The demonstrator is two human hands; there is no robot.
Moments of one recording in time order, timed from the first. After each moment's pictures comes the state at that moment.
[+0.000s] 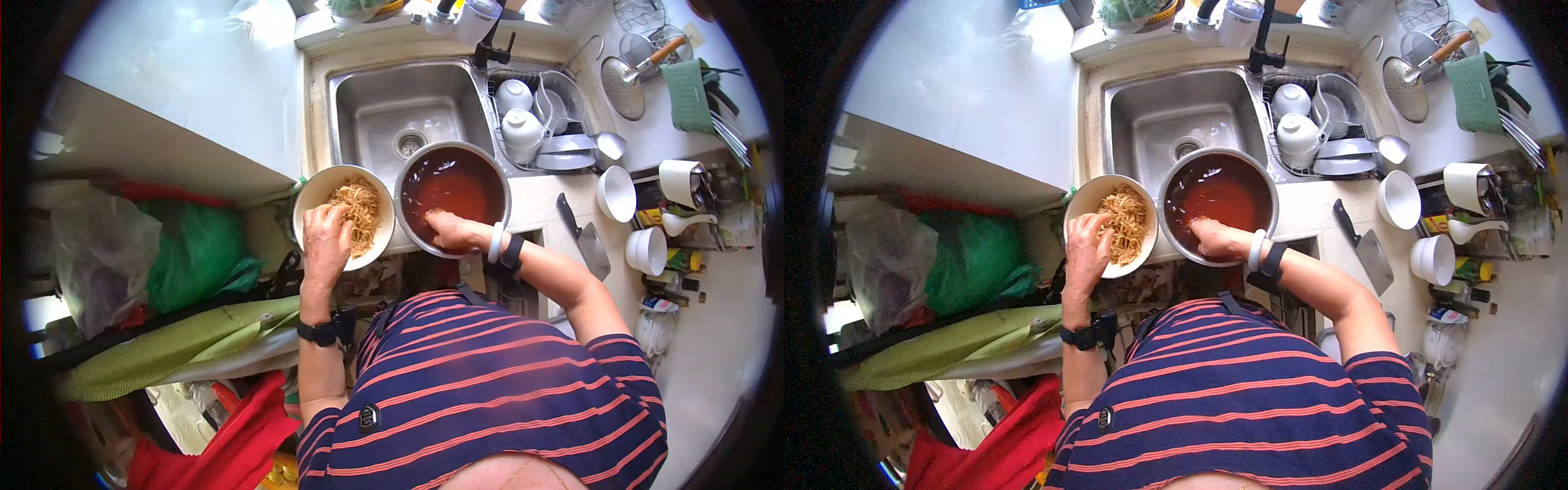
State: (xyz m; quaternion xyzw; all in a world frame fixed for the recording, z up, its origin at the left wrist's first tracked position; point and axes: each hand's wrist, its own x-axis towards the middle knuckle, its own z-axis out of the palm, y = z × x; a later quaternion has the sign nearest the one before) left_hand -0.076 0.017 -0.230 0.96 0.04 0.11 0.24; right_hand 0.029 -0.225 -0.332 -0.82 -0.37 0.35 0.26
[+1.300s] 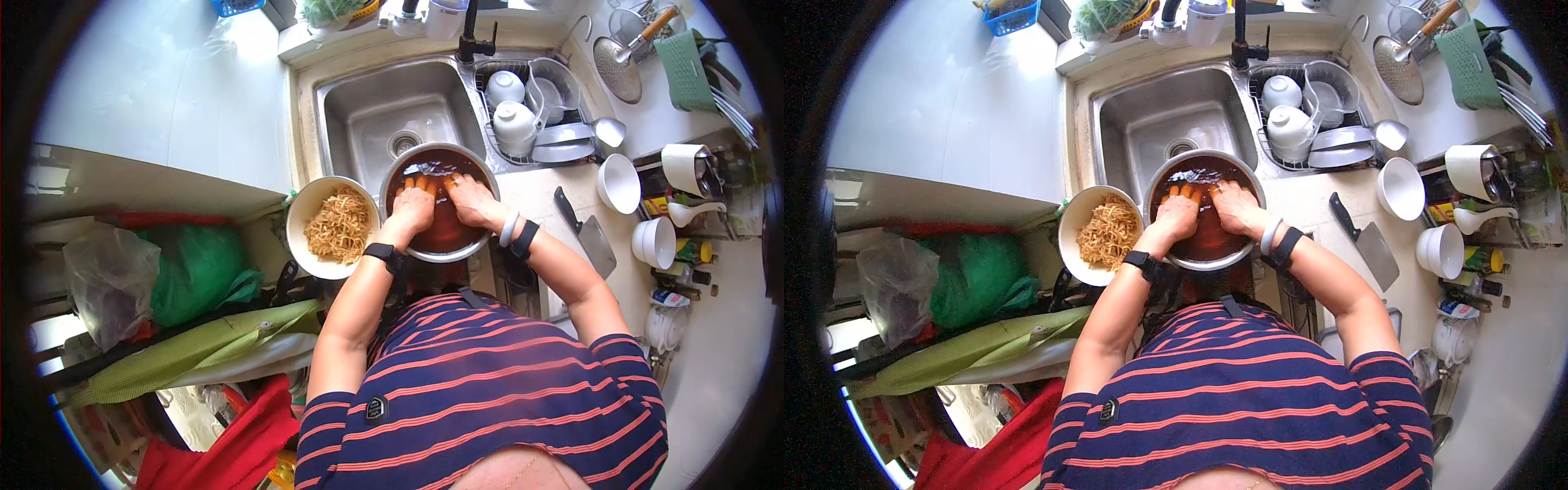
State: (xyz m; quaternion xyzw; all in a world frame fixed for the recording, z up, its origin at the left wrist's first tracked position) left_hand 0.036 -0.111 -0.326 0.98 -0.13 -0.13 0.11; right_hand 0.070 -0.271 -0.318 -0.92 -0.32 0.18 0.10
